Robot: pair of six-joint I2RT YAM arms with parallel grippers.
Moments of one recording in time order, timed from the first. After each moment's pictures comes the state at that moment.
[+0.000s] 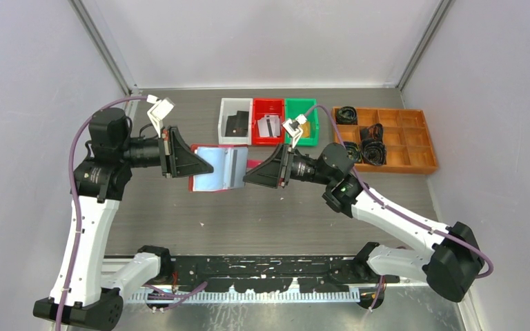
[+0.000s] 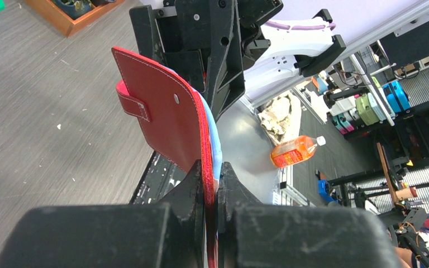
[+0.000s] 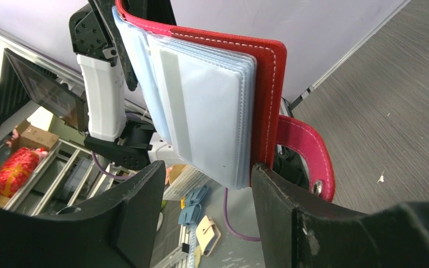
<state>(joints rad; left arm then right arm) -0.15 0.96 1.33 -0.72 1.24 -0.40 0.76 1.12 0.77 0.55 -0.66 1.07</state>
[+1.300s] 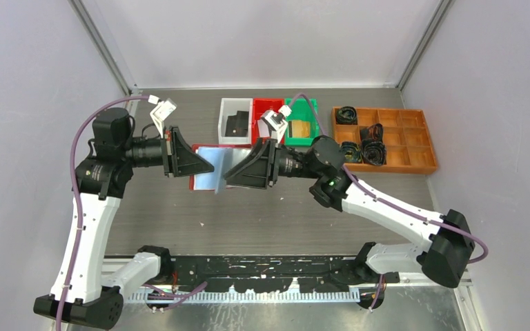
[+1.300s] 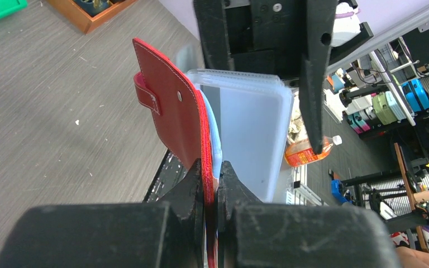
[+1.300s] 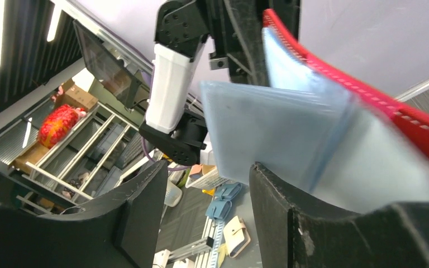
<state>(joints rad) -0.15 0.98 1.33 -0.76 1.20 -0.32 0.88 1.20 0.95 0.64 -0.69 1.12</state>
